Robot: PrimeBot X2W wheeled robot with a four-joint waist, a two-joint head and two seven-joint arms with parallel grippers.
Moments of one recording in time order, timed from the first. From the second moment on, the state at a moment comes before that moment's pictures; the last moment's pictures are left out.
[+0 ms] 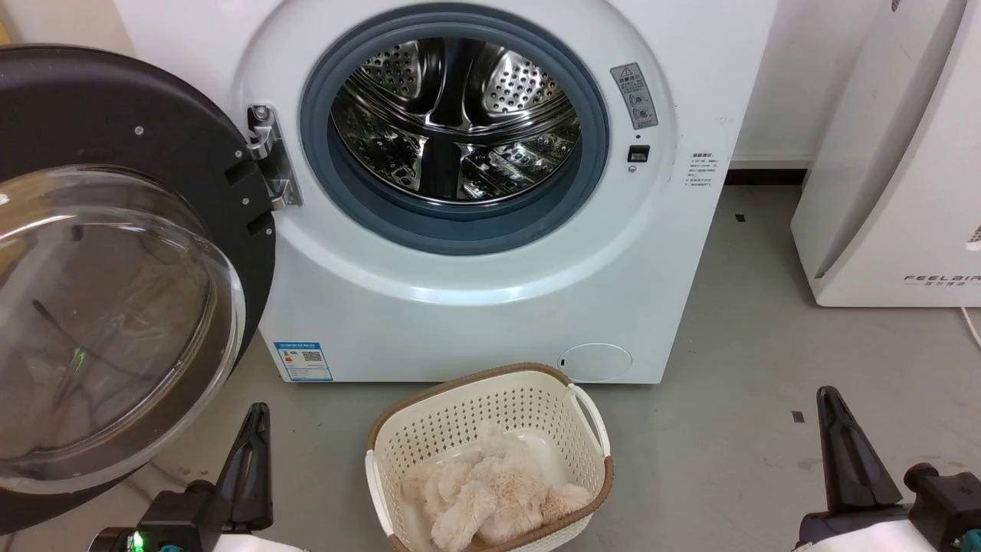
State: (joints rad) left arm 0.09 0.05 0.08 0.03 -0.06 -0.09 -0.24; right arm 0.08 -0.05 -0.08 0.01 0.09 0.13 -0.24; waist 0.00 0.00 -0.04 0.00
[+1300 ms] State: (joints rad) left arm 0.08 0.05 0.06 0.02 -0.04 -0.06 -0.16; right arm 0.07 -0.05 -0.06 0.01 0.07 0.13 -0.16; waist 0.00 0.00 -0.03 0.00
